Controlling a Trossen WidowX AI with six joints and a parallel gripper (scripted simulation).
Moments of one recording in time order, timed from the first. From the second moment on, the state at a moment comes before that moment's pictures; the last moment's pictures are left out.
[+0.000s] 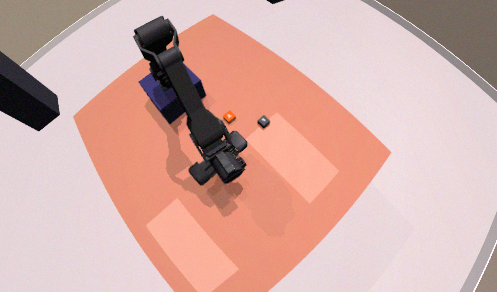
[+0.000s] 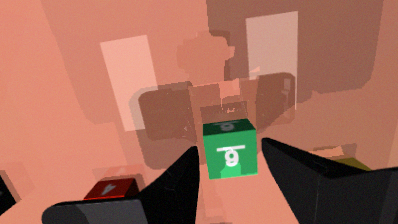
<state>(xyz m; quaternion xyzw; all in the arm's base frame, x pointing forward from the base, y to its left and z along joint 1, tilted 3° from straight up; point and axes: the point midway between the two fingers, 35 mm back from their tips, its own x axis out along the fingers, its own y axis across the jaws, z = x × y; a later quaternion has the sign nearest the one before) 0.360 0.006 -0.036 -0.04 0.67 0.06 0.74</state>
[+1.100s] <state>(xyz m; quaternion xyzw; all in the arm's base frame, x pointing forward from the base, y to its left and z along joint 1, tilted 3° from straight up) 0.358 0.006 -0.035 -0.04 0.68 0.06 0.73</state>
